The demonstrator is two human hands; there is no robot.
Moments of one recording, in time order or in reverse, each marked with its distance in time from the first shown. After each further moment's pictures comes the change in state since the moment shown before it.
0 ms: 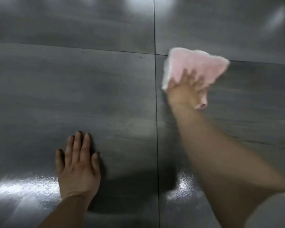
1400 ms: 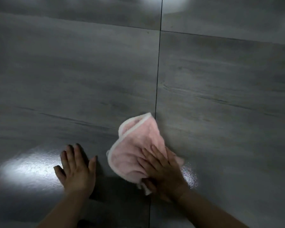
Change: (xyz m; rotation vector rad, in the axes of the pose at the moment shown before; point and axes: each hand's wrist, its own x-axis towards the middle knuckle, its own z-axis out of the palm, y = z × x) left_hand -0.144 -0.020 -0.016 -0.082 -0.144 -0.452; right_hand -0.249 0.163 0.089 -0.127 0.055 -1.114
